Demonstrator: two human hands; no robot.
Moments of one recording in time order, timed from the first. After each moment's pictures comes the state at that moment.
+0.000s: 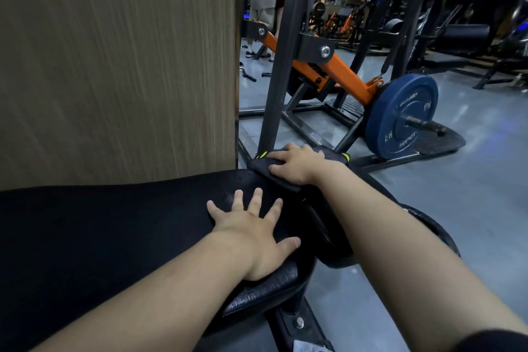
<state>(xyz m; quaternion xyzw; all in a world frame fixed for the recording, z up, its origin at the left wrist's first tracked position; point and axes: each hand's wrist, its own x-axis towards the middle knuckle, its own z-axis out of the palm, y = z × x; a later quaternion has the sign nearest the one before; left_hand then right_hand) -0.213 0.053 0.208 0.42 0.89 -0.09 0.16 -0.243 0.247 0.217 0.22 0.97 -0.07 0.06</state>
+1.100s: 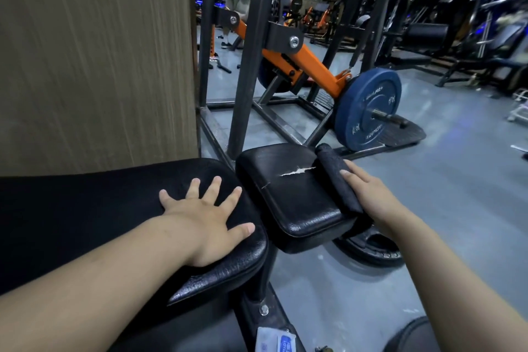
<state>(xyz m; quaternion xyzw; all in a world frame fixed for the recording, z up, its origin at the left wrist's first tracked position) -0.215 0.057 0.204 0.41 0.89 -0.11 0.16 -0.062 0.316 0.188 0.34 0.79 -0.45 -0.23</state>
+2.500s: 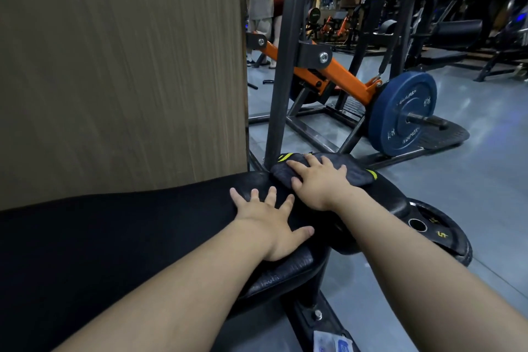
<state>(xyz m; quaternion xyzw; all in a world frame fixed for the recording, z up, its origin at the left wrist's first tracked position) -0.216 0.049 0.213 0.45 0.88 -0.11 0.10 -0.193 0.214 0.200 0.26 0.96 -0.02 -0.01</state>
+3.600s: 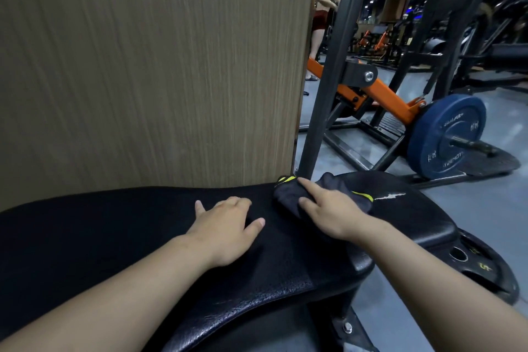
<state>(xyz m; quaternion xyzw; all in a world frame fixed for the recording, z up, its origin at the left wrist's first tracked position) -0.271 -0.101 0.225 0.36 0.93 0.10 0.07 -0.191 0.115 0.224 0.17 0.97 -0.17 -0.04</state>
